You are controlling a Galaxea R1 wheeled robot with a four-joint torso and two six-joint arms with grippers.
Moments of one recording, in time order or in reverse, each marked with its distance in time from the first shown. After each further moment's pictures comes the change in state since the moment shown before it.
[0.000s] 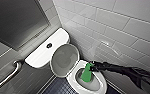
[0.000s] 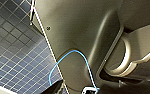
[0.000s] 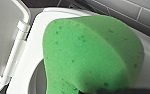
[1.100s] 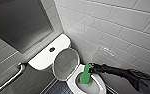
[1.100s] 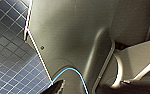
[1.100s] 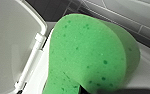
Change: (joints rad) left arm 0.001 0.003 -0.001 0.000 0.000 0.007; right arm -0.037 0.025 -0.037 0.010 0.042 0.010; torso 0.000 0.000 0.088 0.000
